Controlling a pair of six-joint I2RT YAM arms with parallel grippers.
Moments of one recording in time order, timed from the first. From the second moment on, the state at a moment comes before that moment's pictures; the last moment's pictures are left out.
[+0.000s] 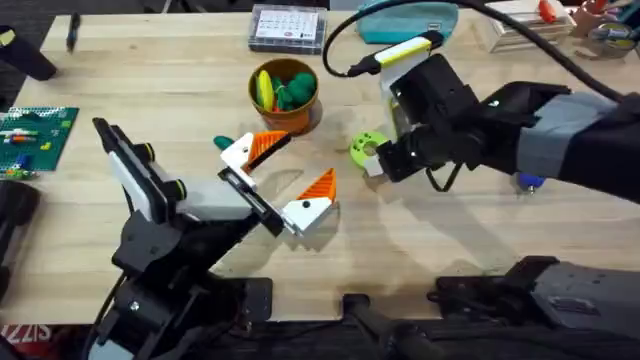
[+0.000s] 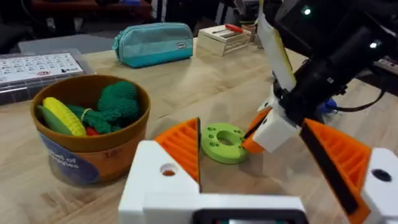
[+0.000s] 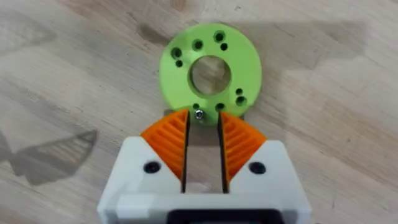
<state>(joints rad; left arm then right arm) -0.44 0.00 0.01 -0.07 0.35 -0.16 0.59 1.41 0.80 -0.57 -0.01 0.14</state>
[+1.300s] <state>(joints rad) -0.44 0.00 0.01 -0.07 0.35 -0.16 0.60 1.43 0.84 -0.57 -0.01 0.13</state>
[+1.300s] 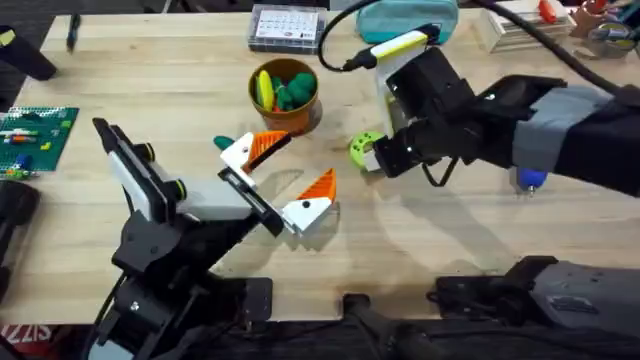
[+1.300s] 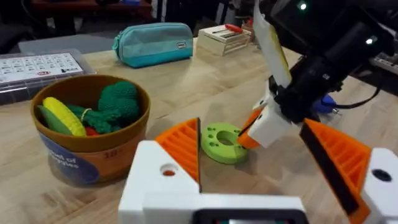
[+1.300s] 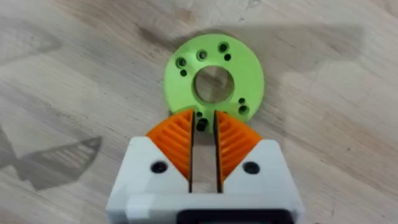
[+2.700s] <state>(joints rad) -0.44 0.00 0.01 -0.07 0.35 -0.16 0.62 1.47 0.85 -0.59 0.00 0.13</state>
